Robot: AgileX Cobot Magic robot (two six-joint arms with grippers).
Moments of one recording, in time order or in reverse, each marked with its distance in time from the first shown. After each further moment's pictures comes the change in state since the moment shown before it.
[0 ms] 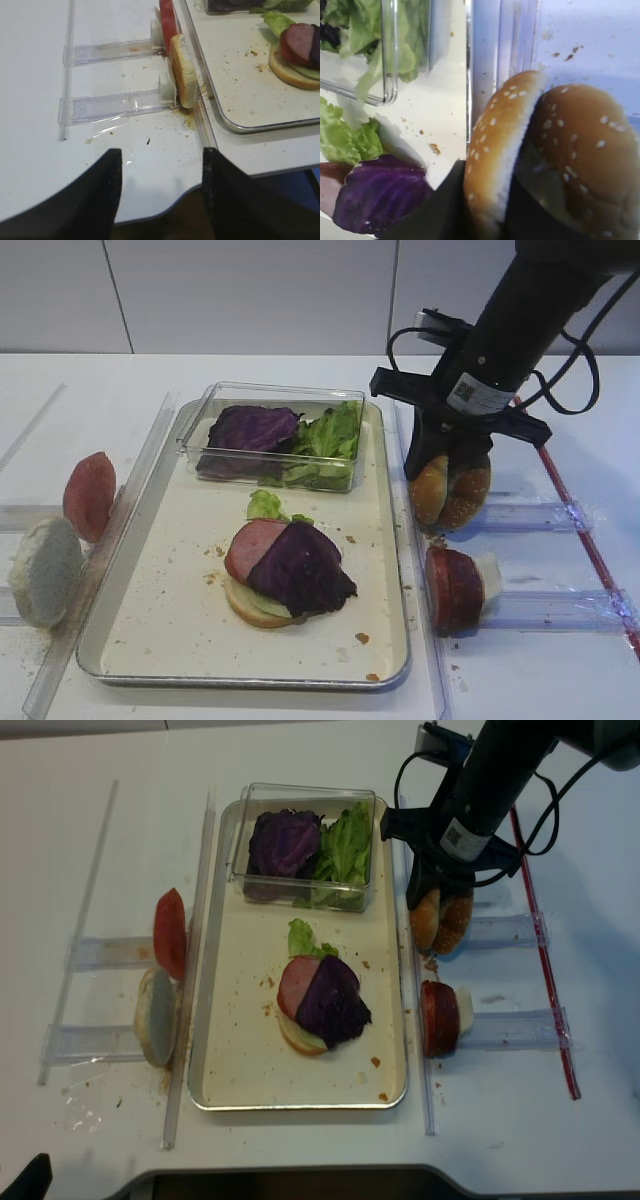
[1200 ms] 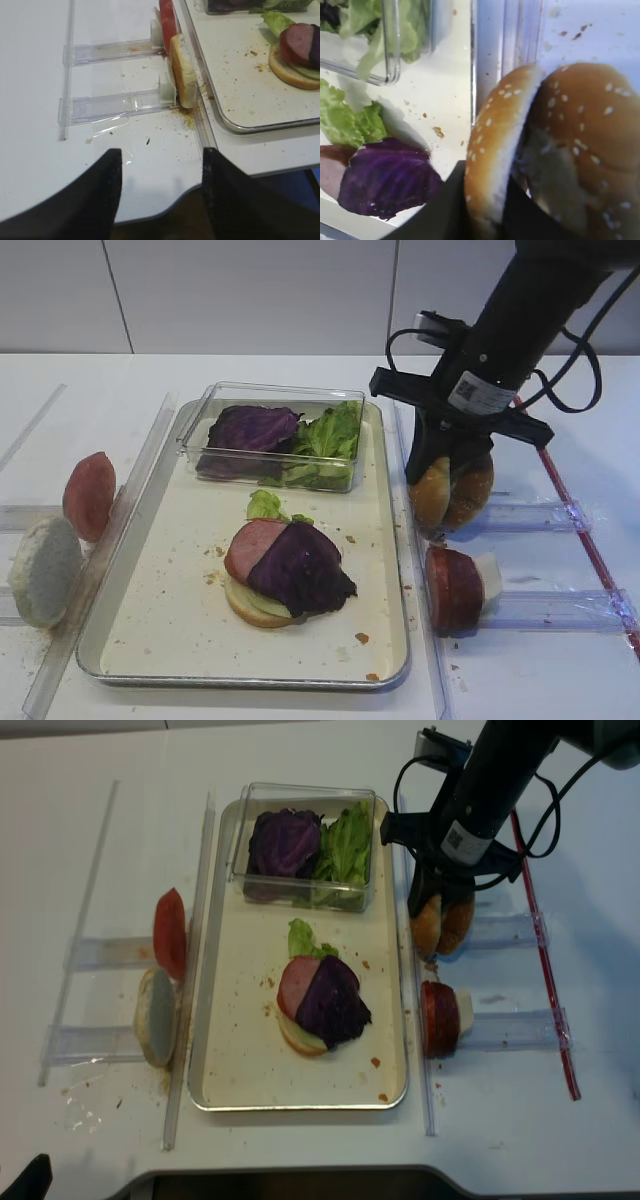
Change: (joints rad) left arm 0.000 0.000 0.000 0.000 0.000 0.000; right arm 0.000 0.000 -0.014 0.010 0.061 0.001
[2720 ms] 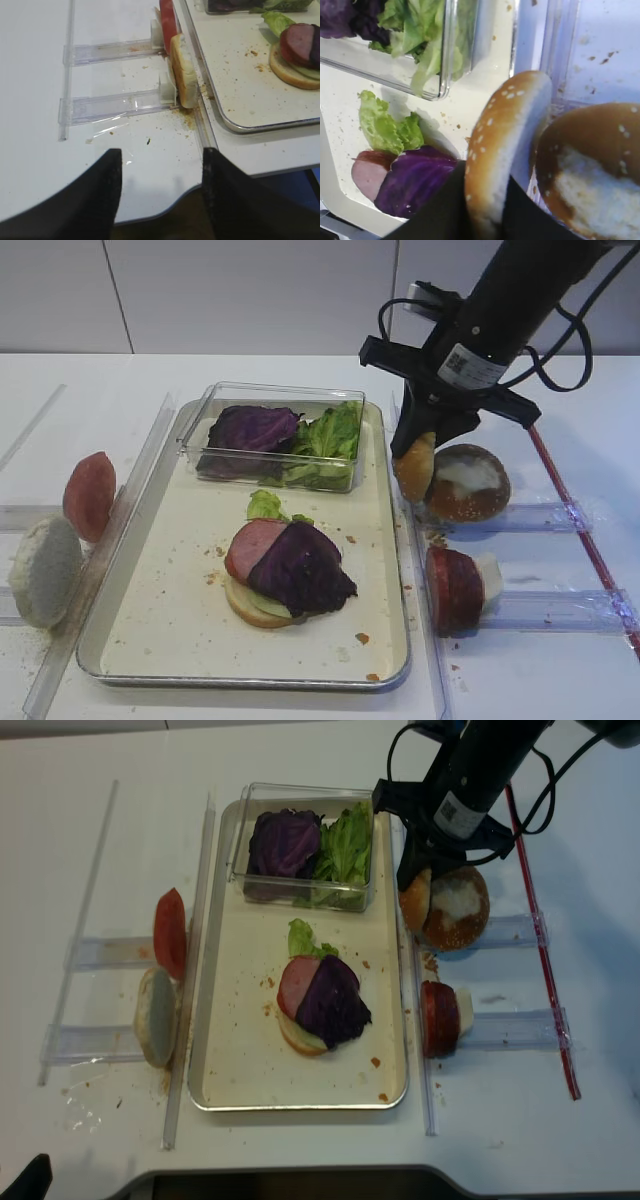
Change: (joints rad) left arm 0.000 0.000 0.000 0.000 0.000 0.000; right arm 0.000 0.000 -0.068 0.038 0.005 0.003
